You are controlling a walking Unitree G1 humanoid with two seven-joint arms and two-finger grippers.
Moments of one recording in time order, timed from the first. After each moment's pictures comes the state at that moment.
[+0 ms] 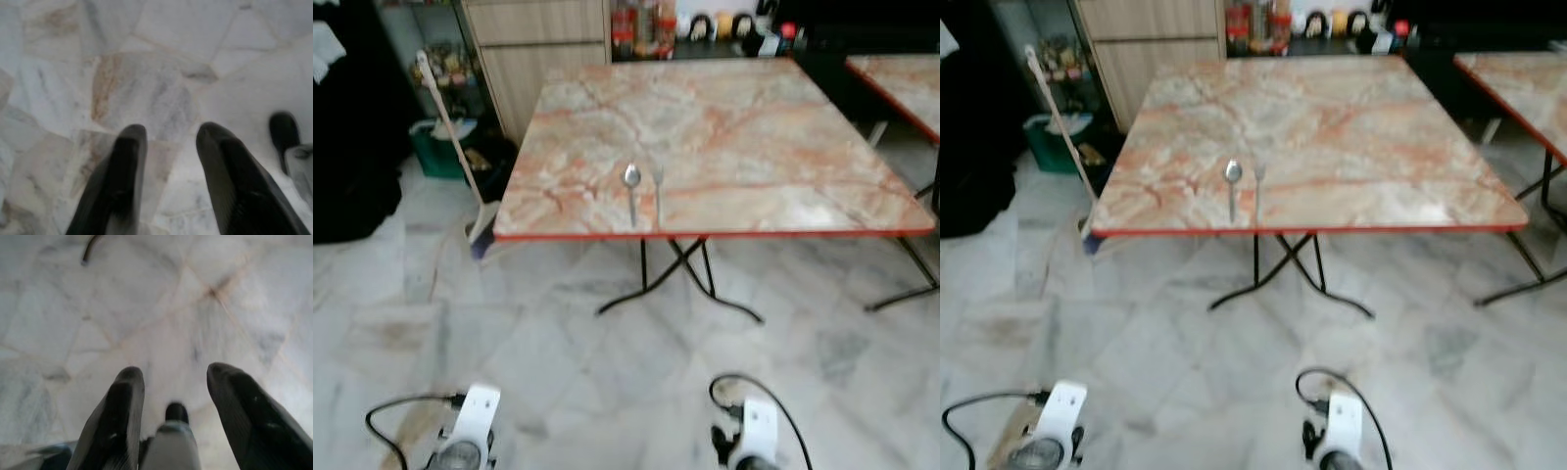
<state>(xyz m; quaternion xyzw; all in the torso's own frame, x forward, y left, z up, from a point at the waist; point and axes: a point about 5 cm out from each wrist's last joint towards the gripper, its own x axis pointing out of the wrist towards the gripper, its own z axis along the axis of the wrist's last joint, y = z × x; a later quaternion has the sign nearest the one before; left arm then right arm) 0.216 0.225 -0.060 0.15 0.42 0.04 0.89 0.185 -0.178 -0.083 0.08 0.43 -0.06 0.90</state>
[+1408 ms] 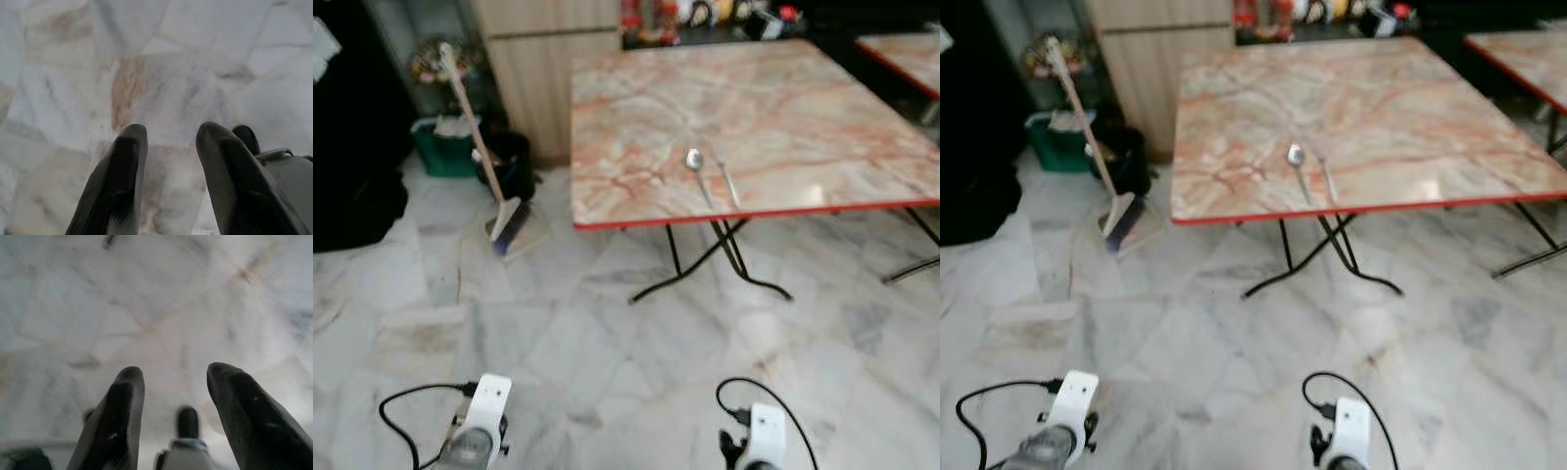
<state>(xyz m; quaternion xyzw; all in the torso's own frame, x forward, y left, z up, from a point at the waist) 0.219 0.228 -0.057 0.15 0.41 0.02 0.90 0.189 -0.174 -0.081 0.09 0.42 -0.06 0.90</state>
